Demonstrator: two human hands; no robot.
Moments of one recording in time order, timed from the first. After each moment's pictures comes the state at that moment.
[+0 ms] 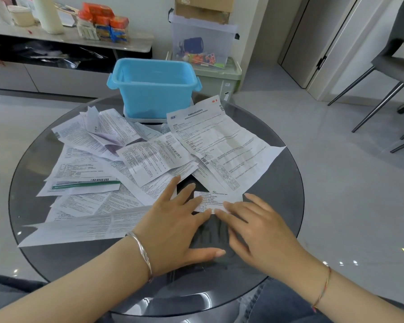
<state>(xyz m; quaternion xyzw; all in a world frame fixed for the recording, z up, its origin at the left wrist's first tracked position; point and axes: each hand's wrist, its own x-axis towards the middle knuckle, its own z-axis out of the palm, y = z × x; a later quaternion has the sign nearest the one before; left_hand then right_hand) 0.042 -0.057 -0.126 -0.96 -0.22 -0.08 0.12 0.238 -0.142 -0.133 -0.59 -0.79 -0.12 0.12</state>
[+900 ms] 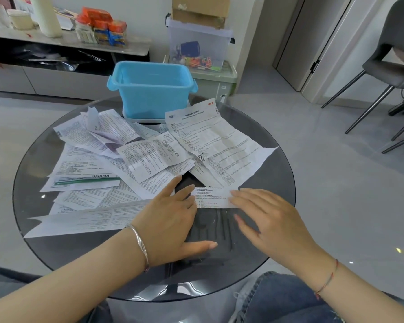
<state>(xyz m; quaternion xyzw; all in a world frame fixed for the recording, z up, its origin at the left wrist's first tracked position) 0.038 -0.059 -0.121 -0.97 -0.22 -0.09 0.11 0.251 -0.155 -0.116 -0.58 -0.78 -0.15 0.19</state>
